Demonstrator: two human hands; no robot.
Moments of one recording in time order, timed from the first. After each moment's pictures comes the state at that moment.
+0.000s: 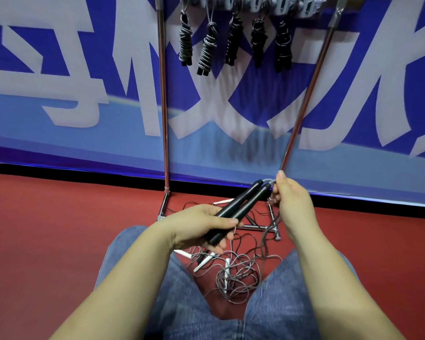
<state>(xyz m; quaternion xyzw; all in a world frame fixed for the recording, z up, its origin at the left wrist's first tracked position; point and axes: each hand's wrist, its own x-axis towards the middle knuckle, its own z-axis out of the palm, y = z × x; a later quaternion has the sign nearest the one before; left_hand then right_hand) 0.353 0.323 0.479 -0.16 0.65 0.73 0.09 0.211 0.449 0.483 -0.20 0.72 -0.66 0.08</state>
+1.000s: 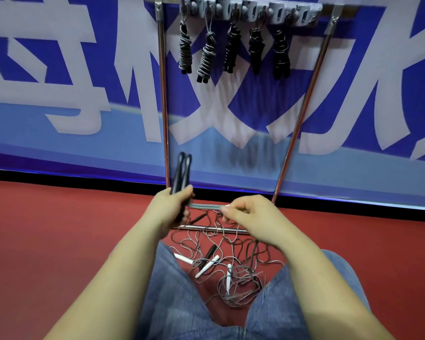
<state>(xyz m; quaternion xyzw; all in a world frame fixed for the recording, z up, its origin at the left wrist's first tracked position) 0.352 0.281 0.474 -0.37 0.58 0.69 -0.22 0.239 0.440 0.497 -0.47 0.78 -0.37 0.19</state>
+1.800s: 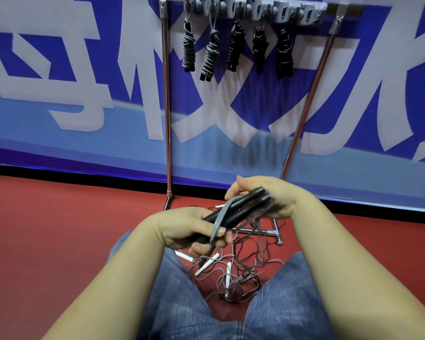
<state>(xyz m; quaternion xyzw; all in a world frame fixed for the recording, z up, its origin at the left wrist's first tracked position) 0.366 0.304 0.487 -0.01 0.60 0.77 0.21 0.212 0.428 0.535 -0.38 0.60 -0.45 0.55</state>
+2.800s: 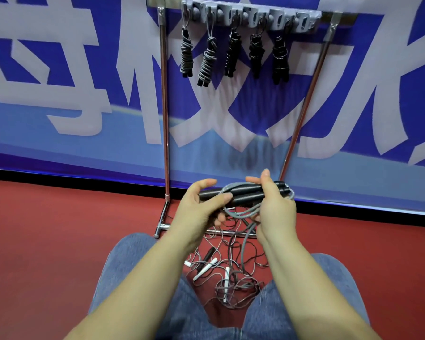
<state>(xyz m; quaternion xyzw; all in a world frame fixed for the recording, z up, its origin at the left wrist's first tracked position) 0.339 0.340 0.491 -0.19 0.52 0.79 -0.28 0.261 0.427 0.515 -0.08 0.59 -0.79 0.13</state>
